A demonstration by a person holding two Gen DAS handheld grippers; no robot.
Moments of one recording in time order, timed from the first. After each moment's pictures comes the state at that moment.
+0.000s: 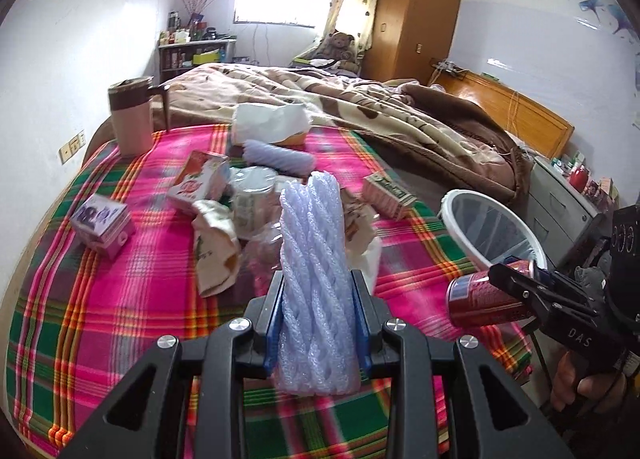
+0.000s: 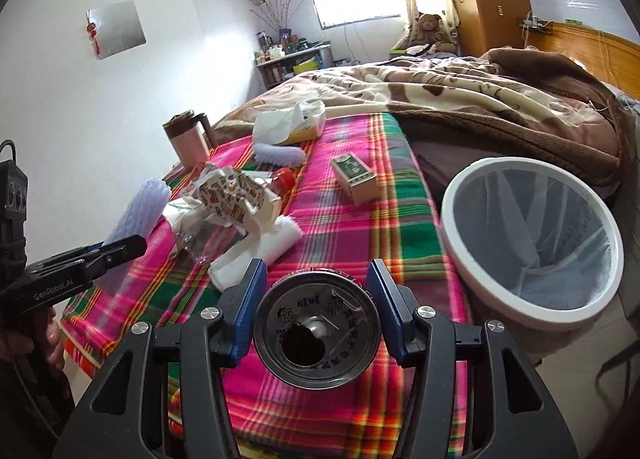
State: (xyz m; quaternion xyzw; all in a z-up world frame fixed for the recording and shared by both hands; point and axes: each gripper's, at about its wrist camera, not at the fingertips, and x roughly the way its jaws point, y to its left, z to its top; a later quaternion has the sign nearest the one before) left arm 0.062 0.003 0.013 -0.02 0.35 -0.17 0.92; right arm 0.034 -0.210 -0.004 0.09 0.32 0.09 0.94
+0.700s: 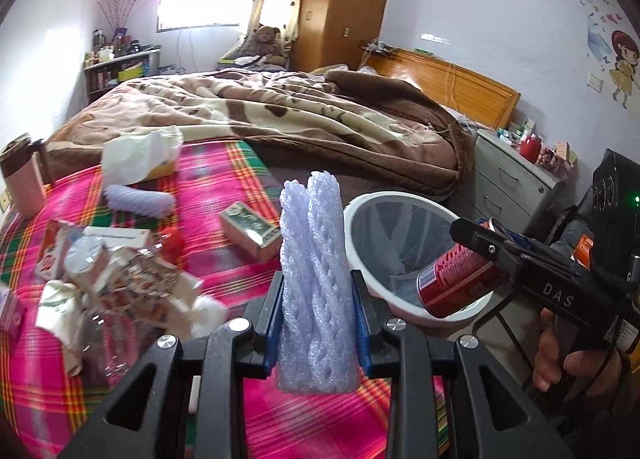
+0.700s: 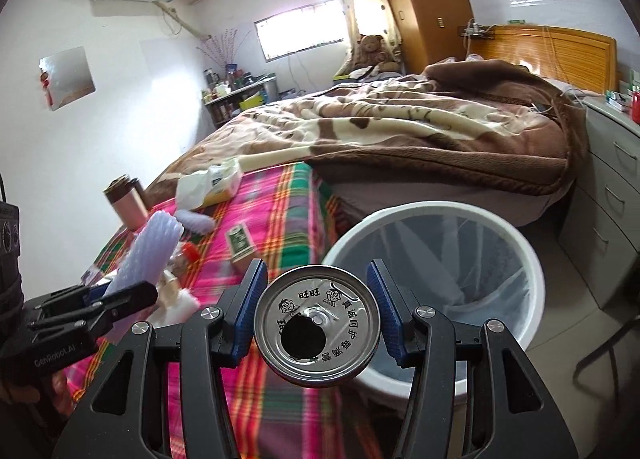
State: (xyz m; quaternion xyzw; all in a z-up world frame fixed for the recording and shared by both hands) left arm 0.093 -0.135 0.030 0.02 0.35 -0.28 0.90; right arm 0.055 -0.310 0.017 0.12 0.29 0.00 0.95
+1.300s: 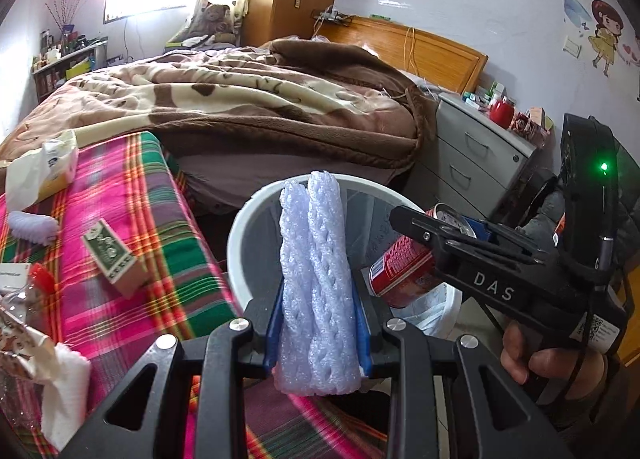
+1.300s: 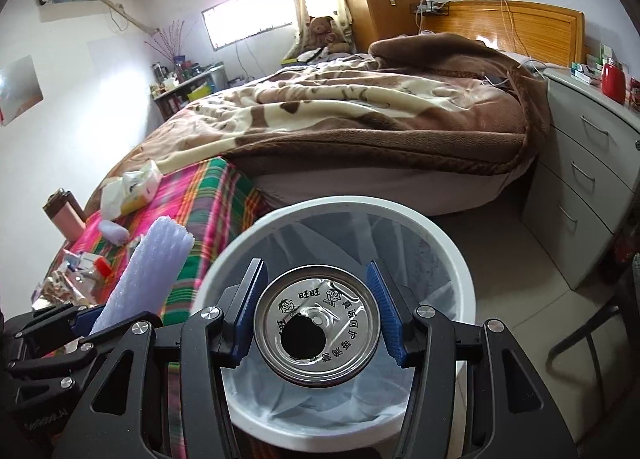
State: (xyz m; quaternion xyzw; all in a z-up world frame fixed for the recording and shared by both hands) left arm 0.110 -0.254 0.006 0.05 0.38 -0.34 0.86; right arm 0.076 -0.376 -0.006 0.13 0.33 -0.07 0.93
